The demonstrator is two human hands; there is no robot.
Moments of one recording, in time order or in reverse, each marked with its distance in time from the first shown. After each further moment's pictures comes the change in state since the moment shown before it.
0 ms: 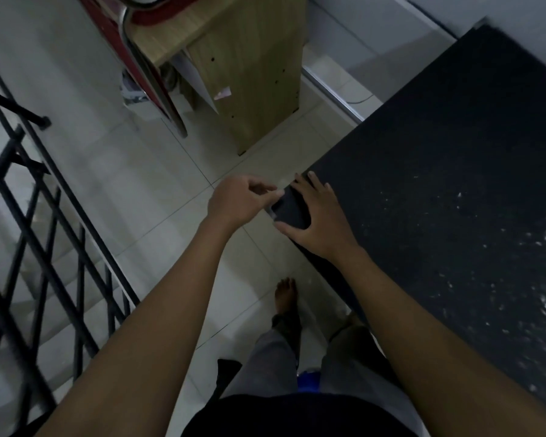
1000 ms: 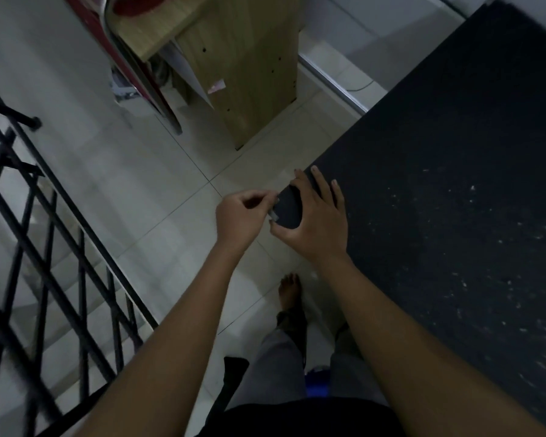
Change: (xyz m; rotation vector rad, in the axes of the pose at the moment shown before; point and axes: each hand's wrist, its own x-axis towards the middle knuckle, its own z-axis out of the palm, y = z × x) left_hand -0.008 -0.021 0.036 -0.344 0.185 -0.052; right_hand 0.005 -0.014 0.027 -0.274 0.191 0.142
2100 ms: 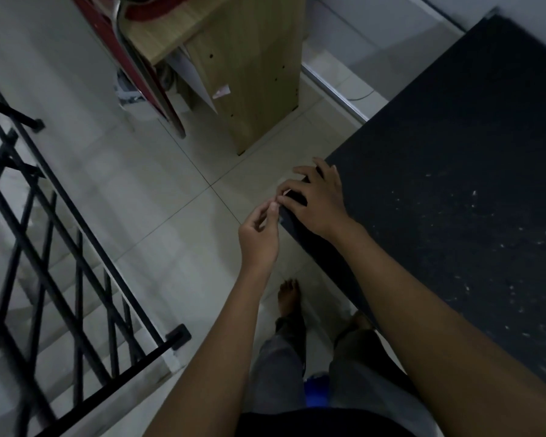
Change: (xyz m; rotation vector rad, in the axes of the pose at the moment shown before) left_hand -0.035 -0.013 0.036 -0.447 0.119 -0.158; right_hand 0.041 0.004 -0.016 0.167 -0.248 -0.077
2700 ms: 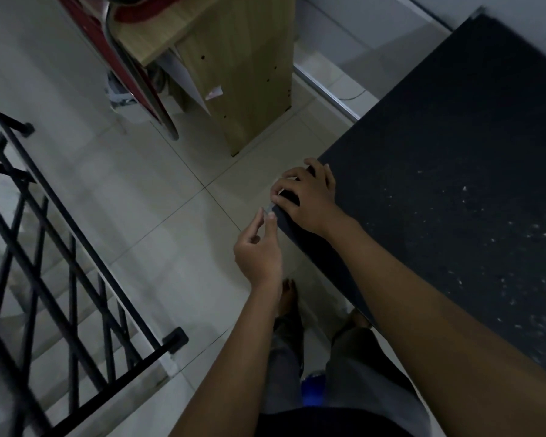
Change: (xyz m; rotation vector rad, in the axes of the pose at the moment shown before) left_hand -0.021 -0.016 0.014 -0.052 0.311 -0.099; right_hand 0.001 -0.002 -0.004 -0.048 -0.038 -0.016
